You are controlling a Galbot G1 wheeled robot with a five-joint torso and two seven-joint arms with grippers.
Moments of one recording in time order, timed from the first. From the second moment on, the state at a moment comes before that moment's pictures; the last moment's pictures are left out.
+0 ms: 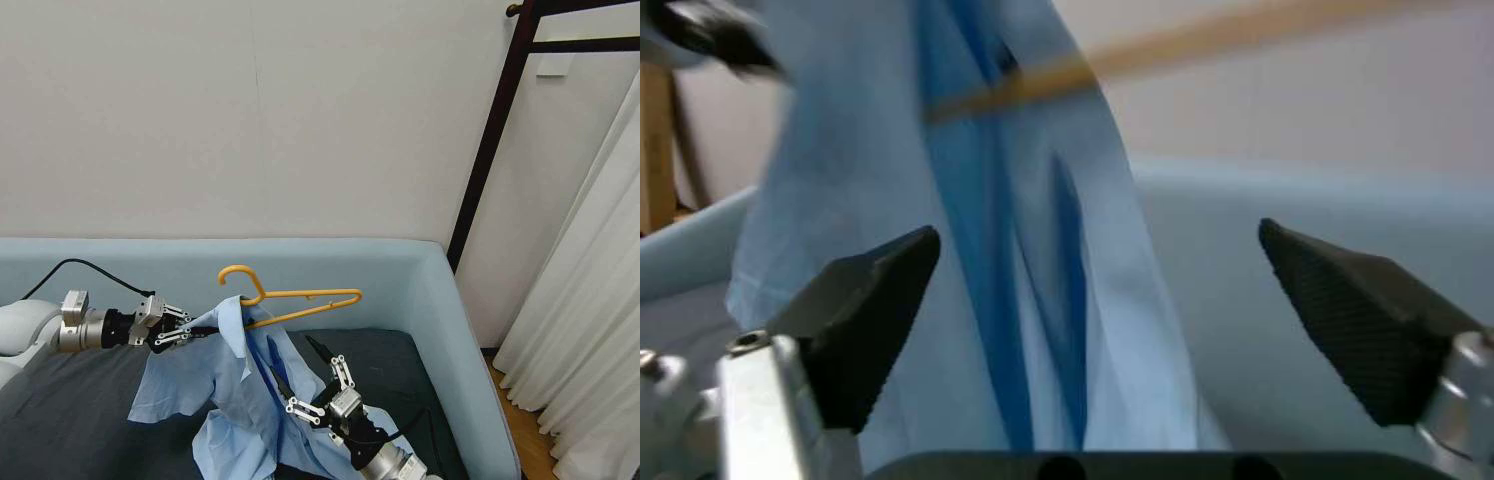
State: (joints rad) left arm 0.71 -0.52 -0.30 -1.48 -0.69 -0.10 1.26; right arm -1.21 1.11 -0.09 1.99 0.21 0.20 -0.01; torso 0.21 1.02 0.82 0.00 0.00
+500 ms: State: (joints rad) left arm 0.76 -0.50 -0.33 -1.54 -0.71 -0.11 1.25; right arm -1.27 1.10 -0.09 2.01 0.79 -0.06 0.08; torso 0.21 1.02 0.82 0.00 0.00
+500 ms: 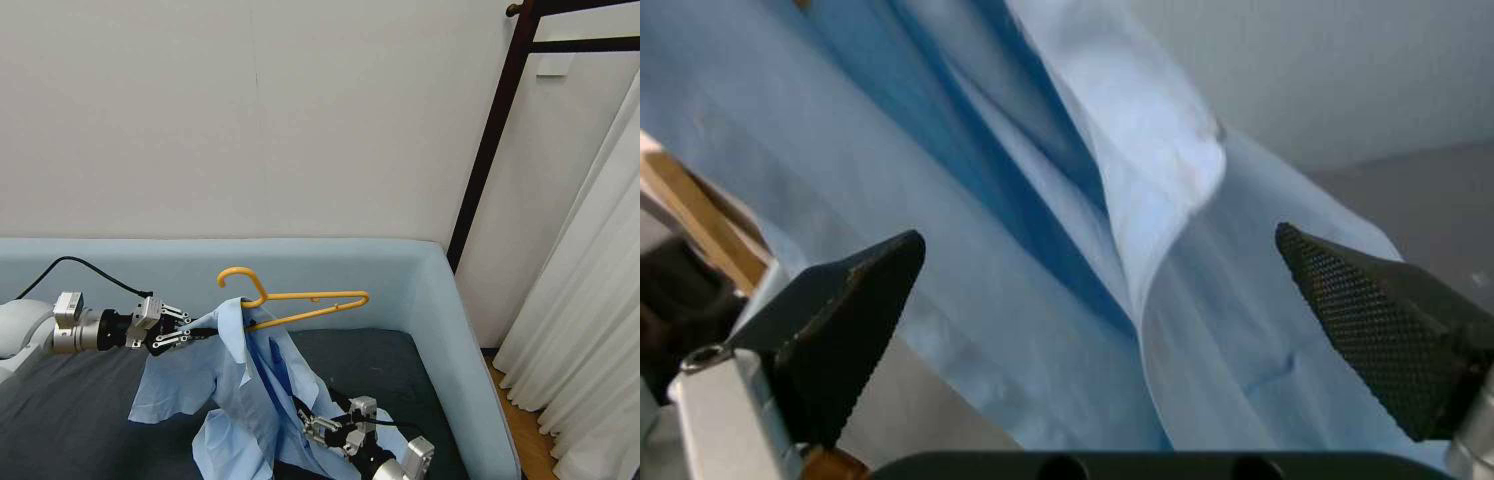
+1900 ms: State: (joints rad) left arm 0.74 -0.53 -0.30 -1.52 -0.78 -0.20 1.17; right arm -1.21 1.11 0.09 2.03 0.84 -0.16 -0.03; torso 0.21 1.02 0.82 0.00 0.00
